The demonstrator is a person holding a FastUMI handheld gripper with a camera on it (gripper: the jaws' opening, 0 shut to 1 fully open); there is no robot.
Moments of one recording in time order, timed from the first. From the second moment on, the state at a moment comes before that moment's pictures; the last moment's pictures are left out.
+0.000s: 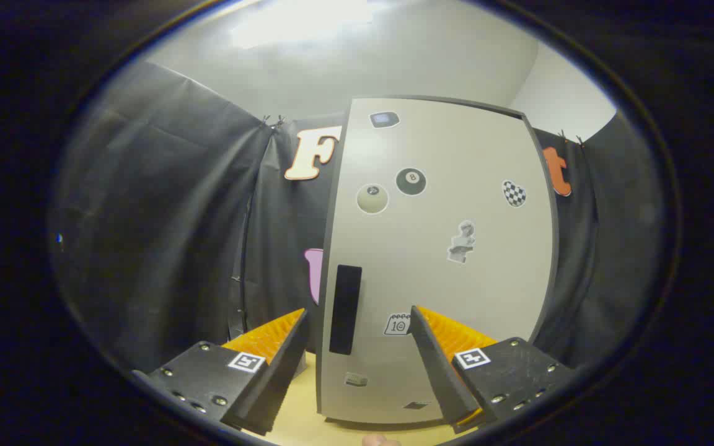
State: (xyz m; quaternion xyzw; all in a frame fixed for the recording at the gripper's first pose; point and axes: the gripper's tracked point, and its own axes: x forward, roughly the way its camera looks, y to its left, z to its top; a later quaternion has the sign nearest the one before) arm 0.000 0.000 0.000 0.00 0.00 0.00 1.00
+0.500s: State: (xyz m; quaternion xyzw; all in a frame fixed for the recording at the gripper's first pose) arm 0.019 0.014 0.011 -0.01 0.00 -0.02 1.00
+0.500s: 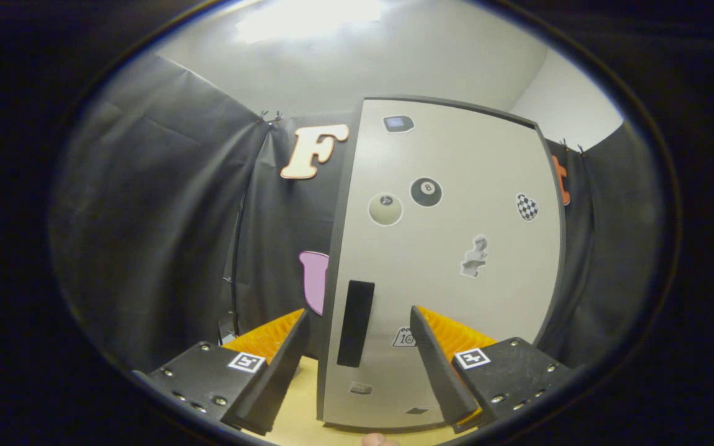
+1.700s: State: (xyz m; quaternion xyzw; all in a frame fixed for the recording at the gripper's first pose) arm 0.060 0.014 -0.016 -0.01 0.04 -0.03 1.00
